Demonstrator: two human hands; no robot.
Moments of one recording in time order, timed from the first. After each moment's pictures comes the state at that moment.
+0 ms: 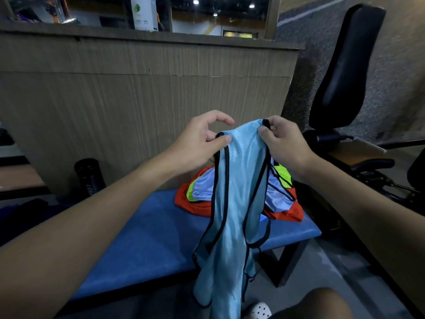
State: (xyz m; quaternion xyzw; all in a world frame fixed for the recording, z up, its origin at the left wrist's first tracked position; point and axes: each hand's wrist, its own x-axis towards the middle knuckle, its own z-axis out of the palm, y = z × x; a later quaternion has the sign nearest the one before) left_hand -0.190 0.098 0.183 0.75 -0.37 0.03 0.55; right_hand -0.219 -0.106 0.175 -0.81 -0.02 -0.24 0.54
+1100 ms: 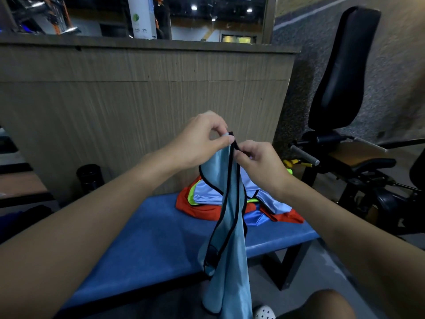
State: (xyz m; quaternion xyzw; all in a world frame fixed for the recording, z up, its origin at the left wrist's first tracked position) left_hand -0.183 0.095 0.199 0.84 -0.38 0.16 0.36; right_hand -0.239 -0.066 0.156 -0.85 -0.10 -0.22 0.48
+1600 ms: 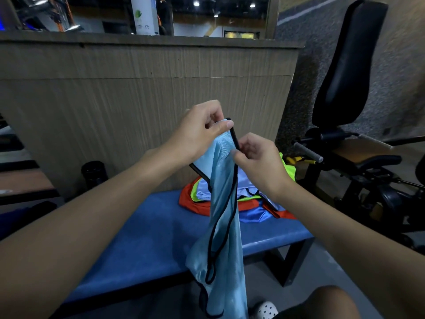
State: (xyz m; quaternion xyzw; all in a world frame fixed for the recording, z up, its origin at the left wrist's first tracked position) left_hand -0.178 0.098 0.198 0.79 -0.37 0.20 0.45; right_hand -0.241 -0.054 0.147 -0.80 -0.07 -0.26 0.53
